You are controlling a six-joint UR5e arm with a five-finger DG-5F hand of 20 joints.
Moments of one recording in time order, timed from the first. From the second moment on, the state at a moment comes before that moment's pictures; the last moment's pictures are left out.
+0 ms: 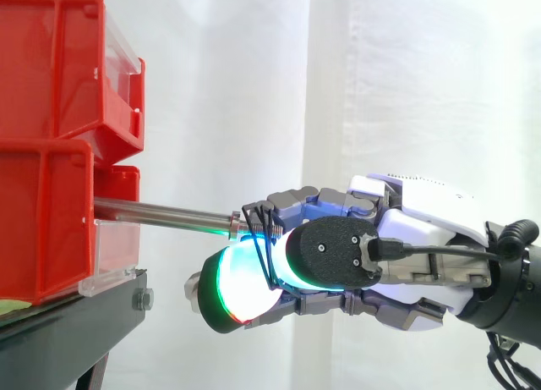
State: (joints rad) arm 0.06 -2.41 -1.29 -2.22 -1.56 -0.72
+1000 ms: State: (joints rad) arm 0.05 -2.32 -1.29 -2.47 -1.59 -0.73
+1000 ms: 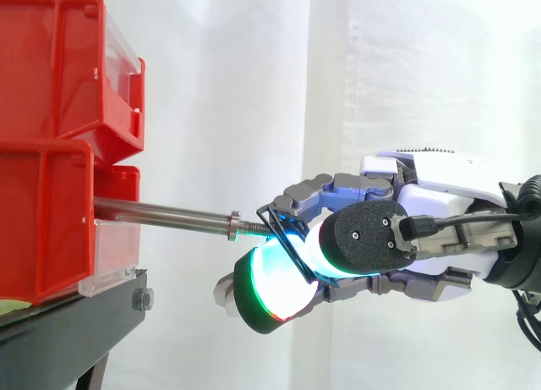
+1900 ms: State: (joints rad) arm 0.04 -2.24 -1.29 -2.71 -1.51 -0.66
